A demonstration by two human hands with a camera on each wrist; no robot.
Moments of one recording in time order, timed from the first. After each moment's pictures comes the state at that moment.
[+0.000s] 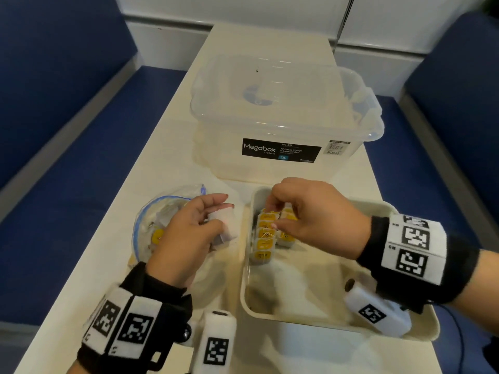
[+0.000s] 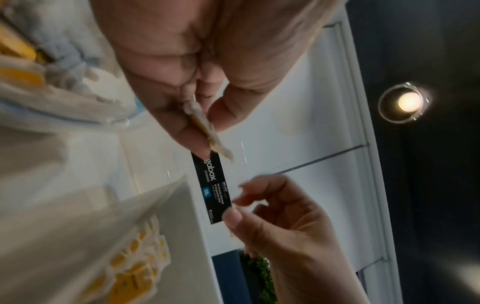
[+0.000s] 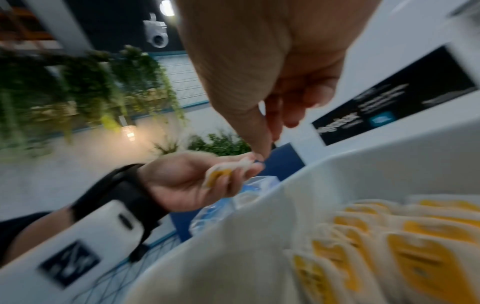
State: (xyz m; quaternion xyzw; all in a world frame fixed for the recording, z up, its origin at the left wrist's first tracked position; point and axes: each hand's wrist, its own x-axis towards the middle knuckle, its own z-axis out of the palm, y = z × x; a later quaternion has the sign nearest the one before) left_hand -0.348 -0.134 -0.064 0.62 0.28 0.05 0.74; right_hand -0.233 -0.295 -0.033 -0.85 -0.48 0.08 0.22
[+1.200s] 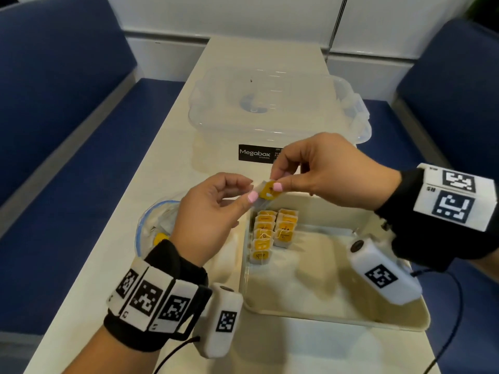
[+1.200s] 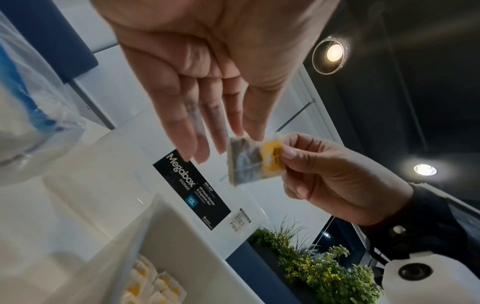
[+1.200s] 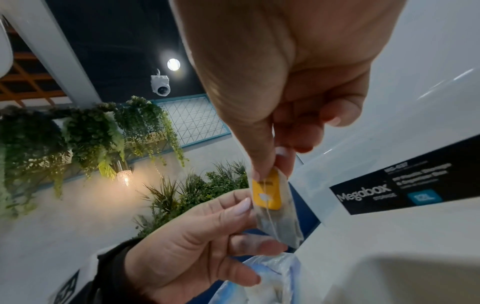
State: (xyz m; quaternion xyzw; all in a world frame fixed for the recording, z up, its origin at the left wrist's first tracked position) left_hand -0.330 -0.145 -0.043 0.74 0.16 0.14 0.64; right_hand -0.216 -0.293 0.028 -0.84 -0.44 0.13 0.28
